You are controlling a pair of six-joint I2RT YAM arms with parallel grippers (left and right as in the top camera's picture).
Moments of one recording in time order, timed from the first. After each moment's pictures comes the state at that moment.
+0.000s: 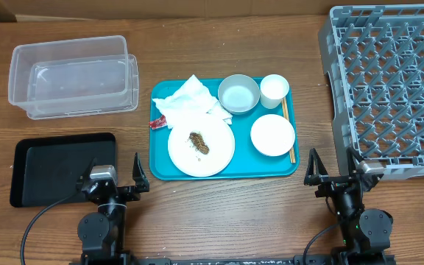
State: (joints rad) left arm 0.06 0.03 0.01 -0.08 0.01 -0.10; right arm 0.08 0.01 0.02 -0.03 -0.05 0.28
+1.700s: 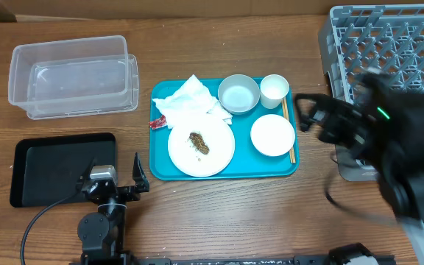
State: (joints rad) left arm 0.06 0.03 0.01 -0.08 0.01 -0.10; right arm 0.25 1.08 1.33 -0.92 -0.22 0.56
